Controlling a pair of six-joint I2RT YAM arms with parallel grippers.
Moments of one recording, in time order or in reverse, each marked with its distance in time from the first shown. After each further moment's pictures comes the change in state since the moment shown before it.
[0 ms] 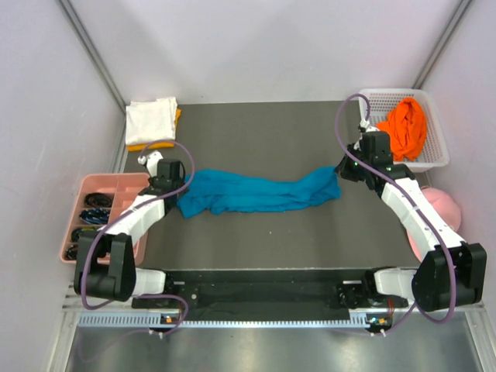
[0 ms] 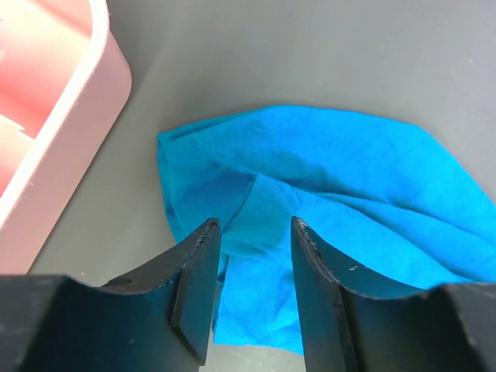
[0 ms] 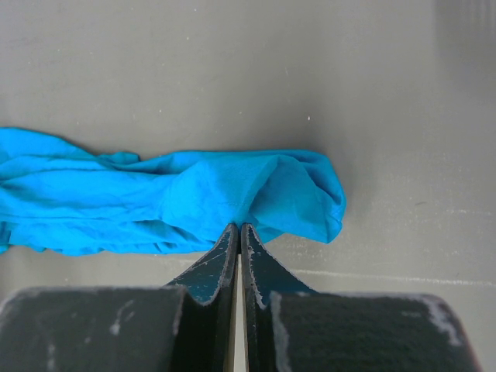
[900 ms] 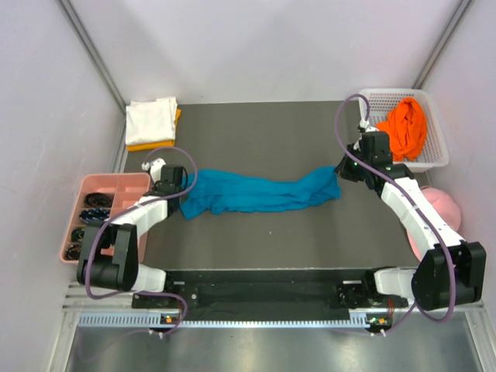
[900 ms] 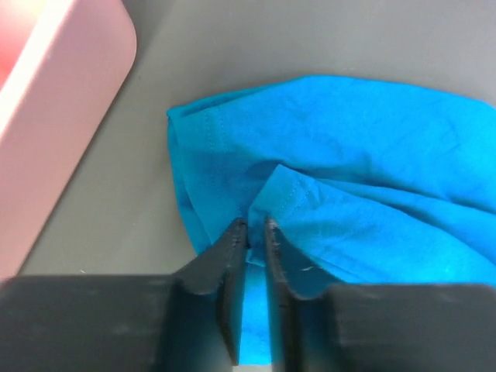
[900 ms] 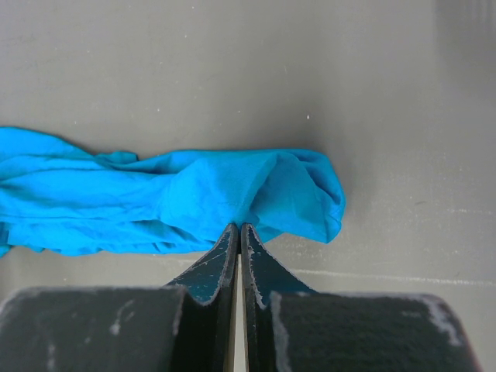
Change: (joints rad) left arm 0.000 0.065 -0.056 0.053 -0.011 -0.002; right arm 0.000 0.007 0.000 0.000 0.000 0.000
